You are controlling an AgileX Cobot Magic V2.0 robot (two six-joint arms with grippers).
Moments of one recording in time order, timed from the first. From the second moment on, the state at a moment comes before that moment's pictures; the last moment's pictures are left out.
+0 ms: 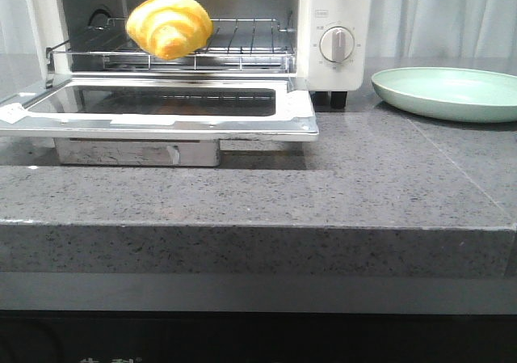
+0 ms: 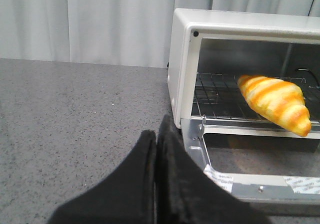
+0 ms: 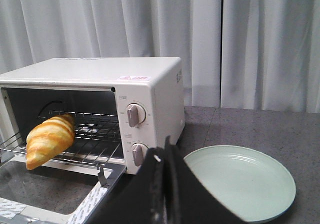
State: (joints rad) left arm -0.08 0.19 -0.35 -0.01 0.28 -0.02; right arm 0.04 0.36 -0.50 0.92 0.25 -0.77
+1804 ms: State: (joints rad) left arm -0.03 0.00 0.00 -0.05 0.22 -0.02; right arm 0.04 0.36 -0.49 0.91 0.25 -0.77
